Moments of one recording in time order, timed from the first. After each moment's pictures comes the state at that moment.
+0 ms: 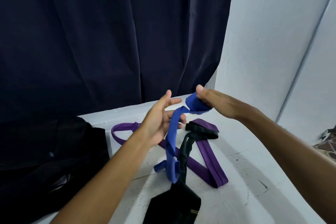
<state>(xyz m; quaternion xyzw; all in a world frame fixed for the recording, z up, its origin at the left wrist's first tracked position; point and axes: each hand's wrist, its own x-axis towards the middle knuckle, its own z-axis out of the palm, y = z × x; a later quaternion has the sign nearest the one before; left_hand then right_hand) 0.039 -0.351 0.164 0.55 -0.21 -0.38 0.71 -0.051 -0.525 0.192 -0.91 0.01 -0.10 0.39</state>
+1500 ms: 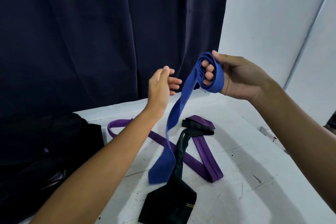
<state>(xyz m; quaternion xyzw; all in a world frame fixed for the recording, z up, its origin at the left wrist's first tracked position) 0.059 -0.394 0.186 0.63 -0.26 -0.07 0.73 -0.078 -0.518 0.252 -0.54 0.00 -0.08 0.84</state>
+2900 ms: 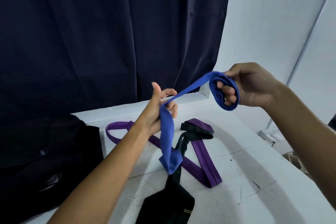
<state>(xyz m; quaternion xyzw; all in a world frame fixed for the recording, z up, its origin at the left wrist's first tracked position) 0.063 -0.375 0.154 0.42 -0.31 -0.35 0.78 -0.094 -0.548 0.252 -0.67 0.04 0.00 0.74</state>
